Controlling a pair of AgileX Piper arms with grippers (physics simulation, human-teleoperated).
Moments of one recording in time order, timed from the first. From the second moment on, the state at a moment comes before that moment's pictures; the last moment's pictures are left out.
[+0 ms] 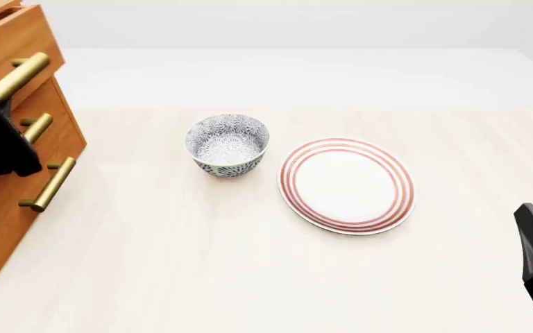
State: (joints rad) left arm 0.17 1.24 -0.40 -0.84 1.49; right arm 0.02 0.00 -0.01 0.00 -0.03
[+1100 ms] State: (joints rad) left arm 0.01 1.14 -0.34 -0.81 1.50; right arm 0.02 0.00 -0.01 0.00 -0.03
